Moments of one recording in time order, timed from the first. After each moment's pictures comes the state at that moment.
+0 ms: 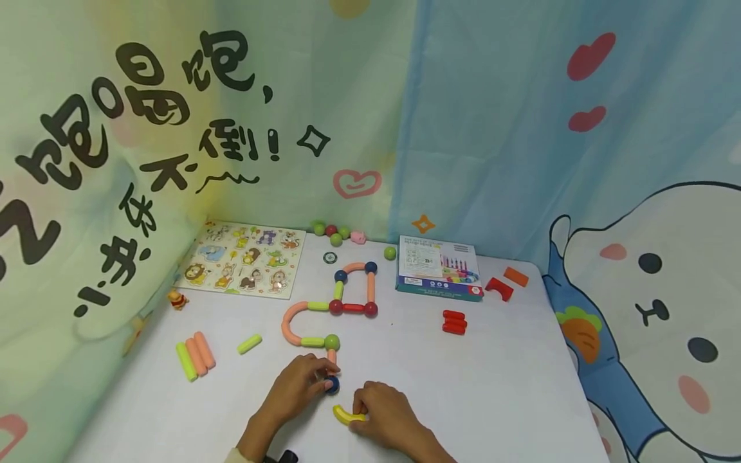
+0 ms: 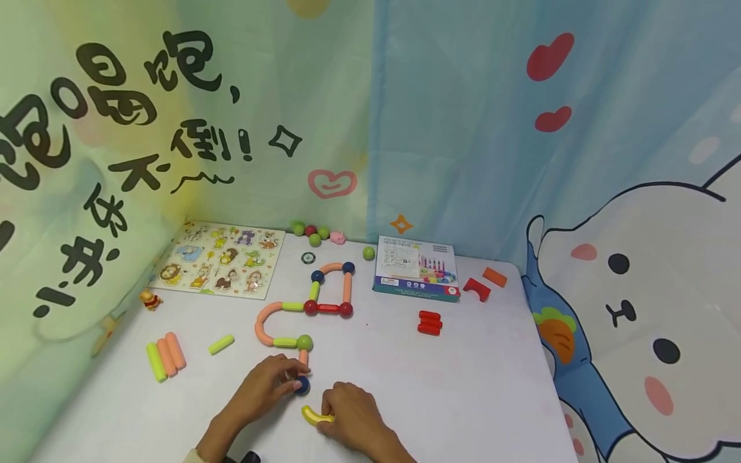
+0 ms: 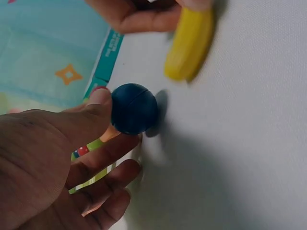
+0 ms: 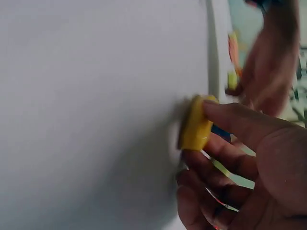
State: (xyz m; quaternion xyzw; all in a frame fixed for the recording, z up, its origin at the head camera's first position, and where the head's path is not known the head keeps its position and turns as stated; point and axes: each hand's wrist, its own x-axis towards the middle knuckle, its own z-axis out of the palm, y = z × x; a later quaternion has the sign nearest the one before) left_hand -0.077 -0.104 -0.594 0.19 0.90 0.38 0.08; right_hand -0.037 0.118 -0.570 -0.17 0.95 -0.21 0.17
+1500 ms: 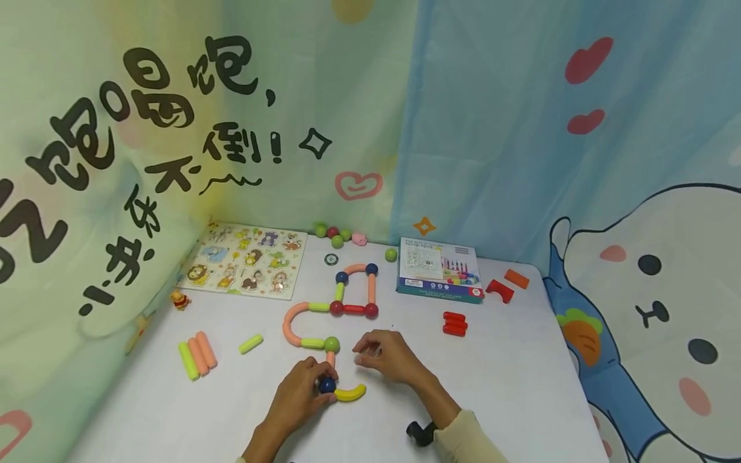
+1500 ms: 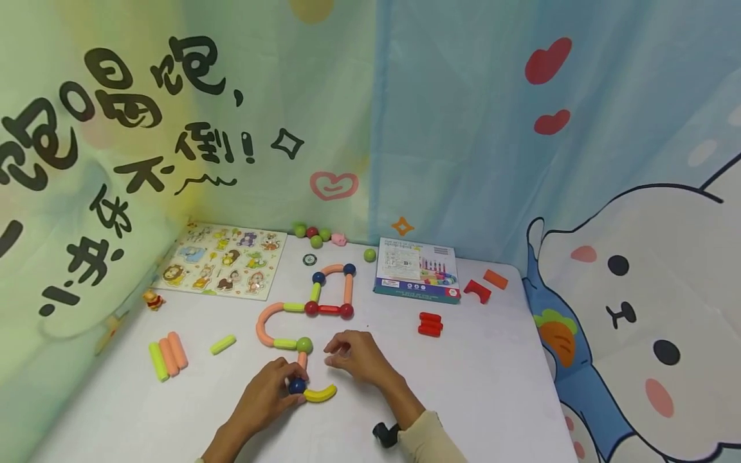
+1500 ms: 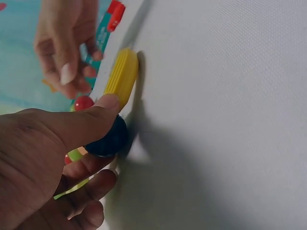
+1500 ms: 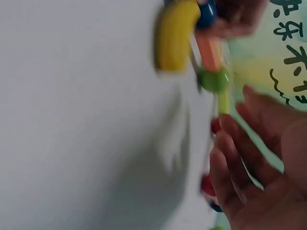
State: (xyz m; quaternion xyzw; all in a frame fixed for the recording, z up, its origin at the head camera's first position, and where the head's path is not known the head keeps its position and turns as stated) left_hand -0.058 -0.092 -0.599 0.17 0.93 0.32 0.02; right_hand -0.127 0.151 -0.566 -0.15 0.89 -0.40 0.14
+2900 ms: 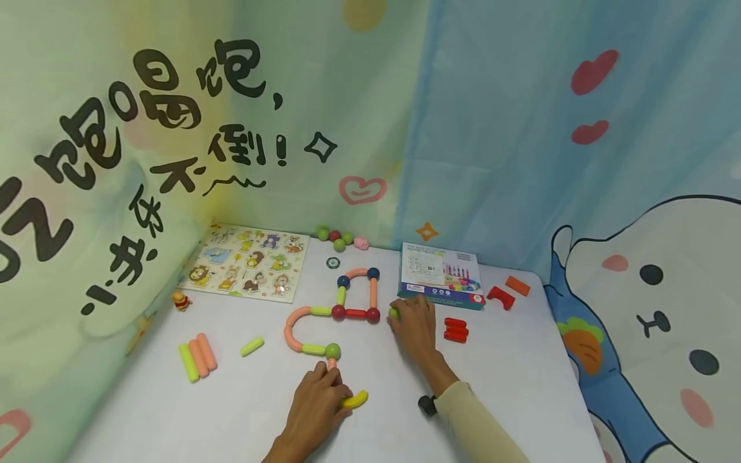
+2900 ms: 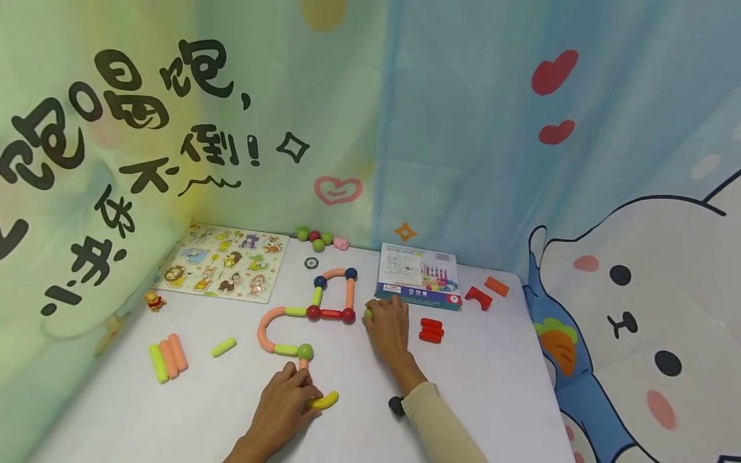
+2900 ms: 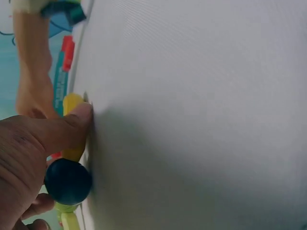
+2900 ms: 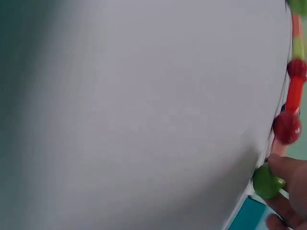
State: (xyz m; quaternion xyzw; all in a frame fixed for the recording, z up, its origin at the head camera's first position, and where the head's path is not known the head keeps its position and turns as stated) left_hand -0.047 -0.063 -0.612 0.24 0.95 0.18 -0.12; right_hand -0.191 0.179 -0.607 -0.04 0.99 -0.13 -0.10
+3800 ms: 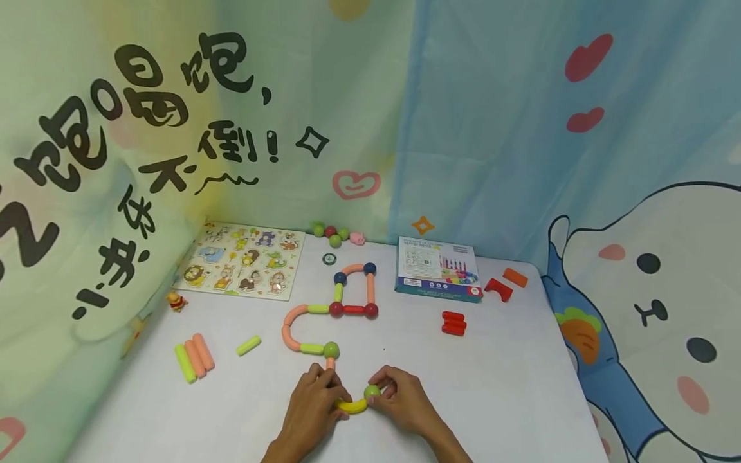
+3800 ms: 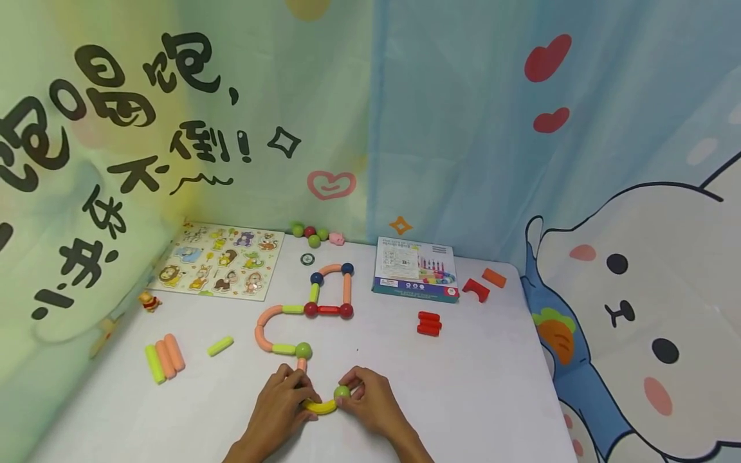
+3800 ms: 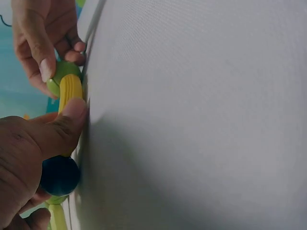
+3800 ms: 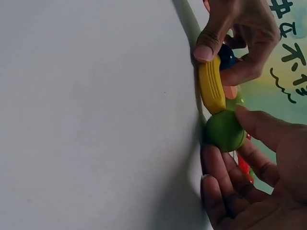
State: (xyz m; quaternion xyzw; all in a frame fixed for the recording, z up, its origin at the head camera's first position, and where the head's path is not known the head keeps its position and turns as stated) left_hand -0.041 -0.066 -0.613 0.23 0.95 0.22 -0.06; right_hand -0.053 0.167 -0.586 -0.05 0.87 -0.46 0.17
